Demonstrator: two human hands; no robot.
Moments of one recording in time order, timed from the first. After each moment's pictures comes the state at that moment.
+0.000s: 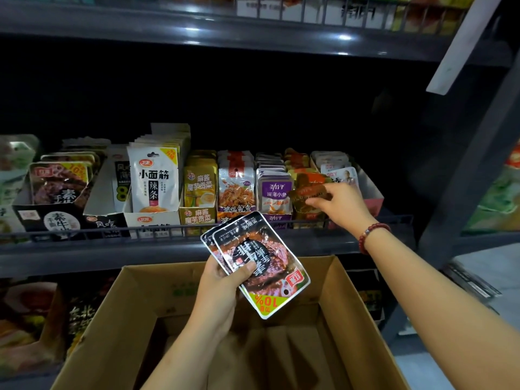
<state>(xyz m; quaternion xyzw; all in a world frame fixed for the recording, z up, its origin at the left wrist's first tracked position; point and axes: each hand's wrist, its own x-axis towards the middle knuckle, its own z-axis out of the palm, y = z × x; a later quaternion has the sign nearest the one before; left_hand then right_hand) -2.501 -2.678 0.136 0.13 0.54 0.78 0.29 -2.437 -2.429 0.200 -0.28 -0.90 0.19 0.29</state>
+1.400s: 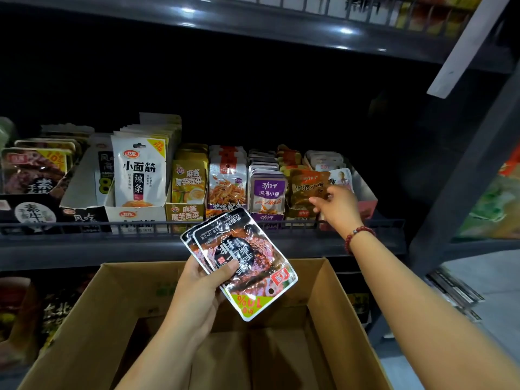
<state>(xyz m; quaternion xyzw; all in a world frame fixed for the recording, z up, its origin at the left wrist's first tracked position) -2.503 -2.683 0.142 0.11 0.51 0.80 0.31 -2.445 -2.416 0.190 -0.36 -0.84 0.24 0.32</state>
